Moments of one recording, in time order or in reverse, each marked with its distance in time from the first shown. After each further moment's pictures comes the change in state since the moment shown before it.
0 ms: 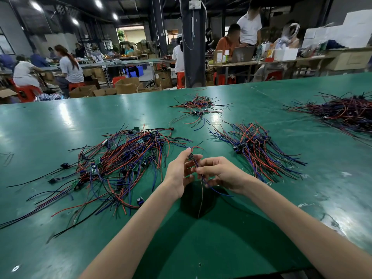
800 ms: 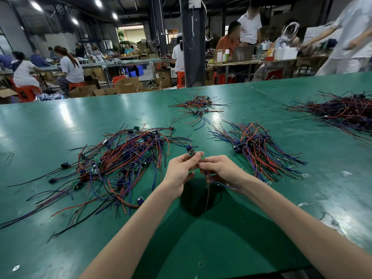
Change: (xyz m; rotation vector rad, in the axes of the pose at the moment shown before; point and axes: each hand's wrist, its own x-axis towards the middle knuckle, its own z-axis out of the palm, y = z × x) left_hand 0.004 -0.004 -0.002 0.110 -0.065 0.142; right_hand 0.006 0.001 0.001 0.053 0.077 -0.032
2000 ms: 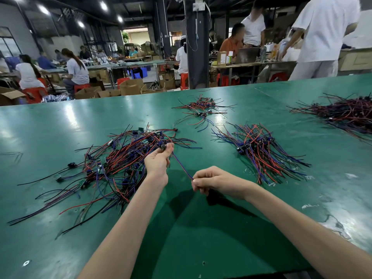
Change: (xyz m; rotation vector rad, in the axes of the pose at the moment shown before) left_hand 0.024 0.019 -0.045 -0.300 0.396 0.120; right_hand -0.016 0.000 0.013 -0.425 -0.371 -0.088
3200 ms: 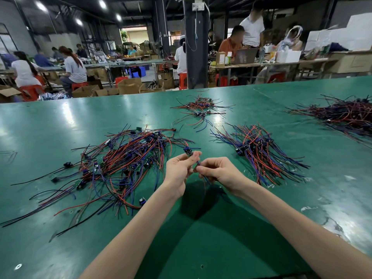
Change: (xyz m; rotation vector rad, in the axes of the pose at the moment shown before) left_hand -0.031 -0.026 0.023 0.116 -0.306 -0.083; right_hand 0.008 0.003 -0.008 0.168 0.412 -0.030
